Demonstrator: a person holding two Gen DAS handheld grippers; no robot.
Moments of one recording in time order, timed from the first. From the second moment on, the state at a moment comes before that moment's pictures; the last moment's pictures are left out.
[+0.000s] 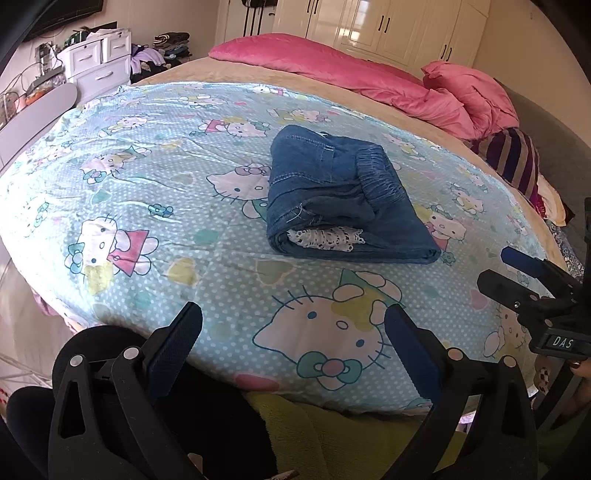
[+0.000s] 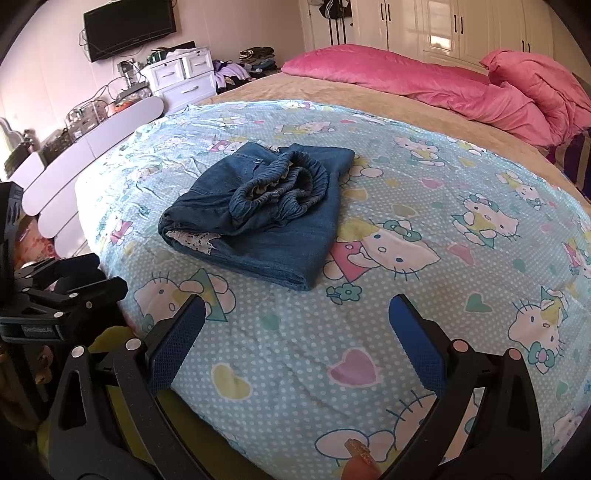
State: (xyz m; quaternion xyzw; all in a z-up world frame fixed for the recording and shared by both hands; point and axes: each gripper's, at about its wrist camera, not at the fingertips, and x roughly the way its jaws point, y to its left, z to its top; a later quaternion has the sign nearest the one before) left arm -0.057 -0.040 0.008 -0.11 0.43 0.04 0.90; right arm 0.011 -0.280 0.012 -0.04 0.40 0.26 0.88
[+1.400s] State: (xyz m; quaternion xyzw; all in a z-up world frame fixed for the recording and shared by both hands) left arm -0.057 -0.043 0.010 -0.09 0.44 0.06 0.89; right arm 0.009 -0.285 0.011 -0.05 0.40 0.25 0.88
